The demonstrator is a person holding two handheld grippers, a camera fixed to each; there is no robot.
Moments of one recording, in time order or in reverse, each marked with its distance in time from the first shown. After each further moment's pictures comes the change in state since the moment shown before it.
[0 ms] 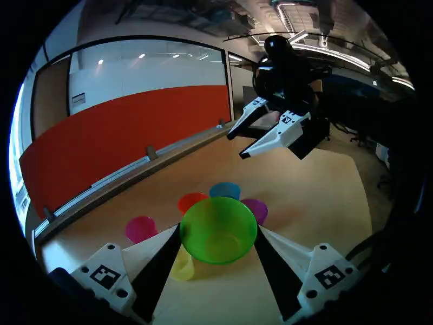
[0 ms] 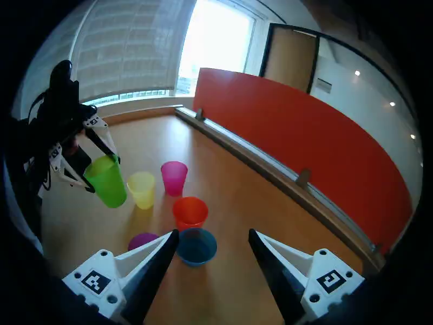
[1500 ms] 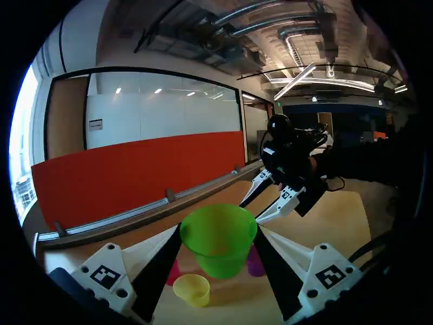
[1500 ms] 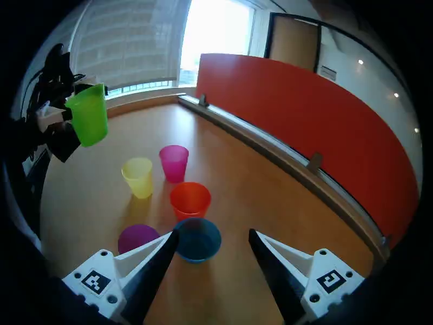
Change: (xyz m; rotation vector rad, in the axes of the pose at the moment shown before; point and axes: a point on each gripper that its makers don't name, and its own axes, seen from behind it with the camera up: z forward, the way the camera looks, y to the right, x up) left arm 0.075 -0.029 -0.049 0.091 0.260 -0.030; right arm -0.032 -0.005 0.035 0.053 -0.059 0.027
